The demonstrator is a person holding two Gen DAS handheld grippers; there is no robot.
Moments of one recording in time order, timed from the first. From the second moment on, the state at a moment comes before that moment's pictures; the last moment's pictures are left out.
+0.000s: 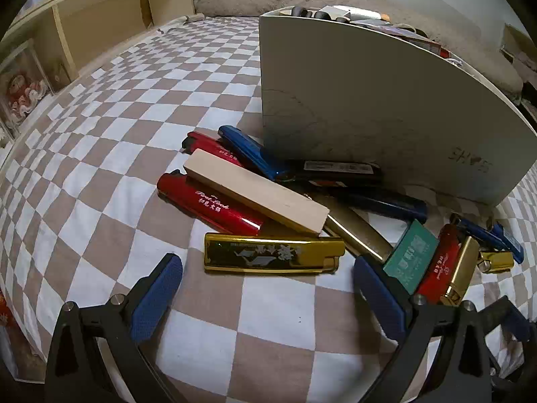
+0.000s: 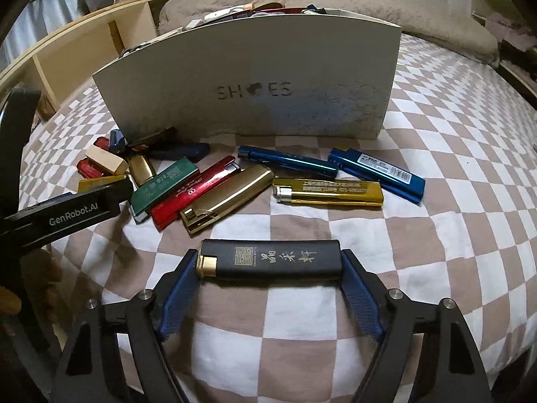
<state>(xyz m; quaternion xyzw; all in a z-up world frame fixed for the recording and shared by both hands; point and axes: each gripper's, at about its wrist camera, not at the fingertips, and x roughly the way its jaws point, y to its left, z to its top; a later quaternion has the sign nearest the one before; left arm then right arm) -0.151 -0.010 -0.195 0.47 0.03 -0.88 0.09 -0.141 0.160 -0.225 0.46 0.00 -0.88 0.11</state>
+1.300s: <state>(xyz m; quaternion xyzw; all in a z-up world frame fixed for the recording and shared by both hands) -0.105 0.003 -0.143 0.39 0.03 -0.92 0.00 -0.138 0.167 -0.208 0.43 -0.01 -0.90 0.10</state>
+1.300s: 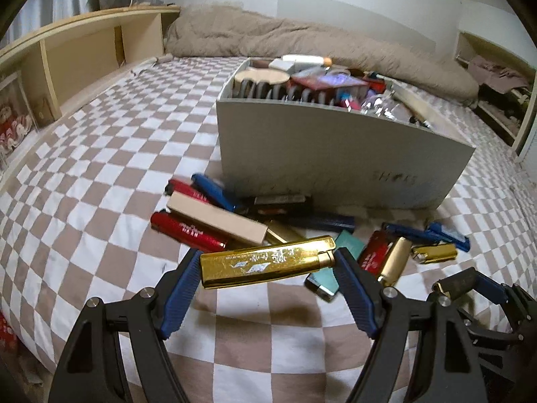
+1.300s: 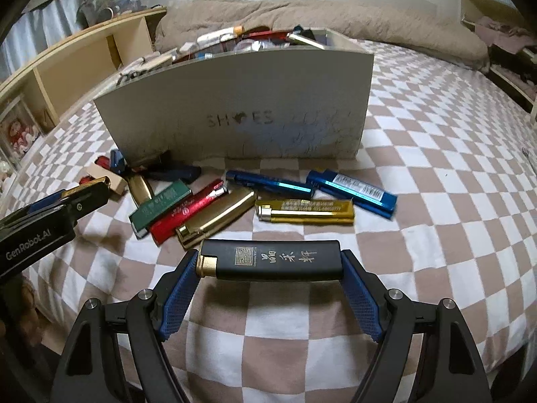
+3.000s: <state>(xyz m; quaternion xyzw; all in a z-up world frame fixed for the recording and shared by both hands) -0.207 0.056 -0.047 0.32 0.03 -0.94 -0.08 -0.227 0.200 -0.038 0.27 0.01 -0.95 0.14</state>
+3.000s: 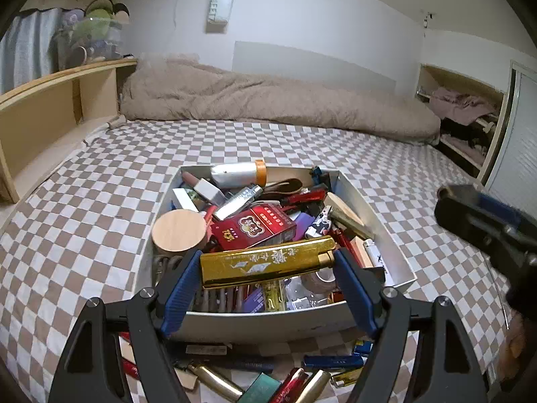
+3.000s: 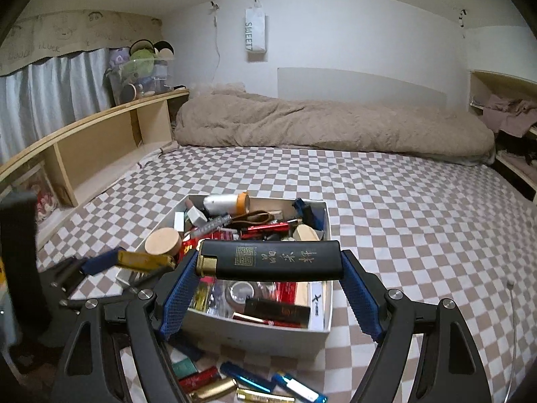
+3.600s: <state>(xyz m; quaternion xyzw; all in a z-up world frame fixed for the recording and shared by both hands) -0.252 0.059 -0.084 0.43 0.02 -0.90 -0.11 -0.282 0.193 -0.061 0.37 -0.01 -0.92 0.15</state>
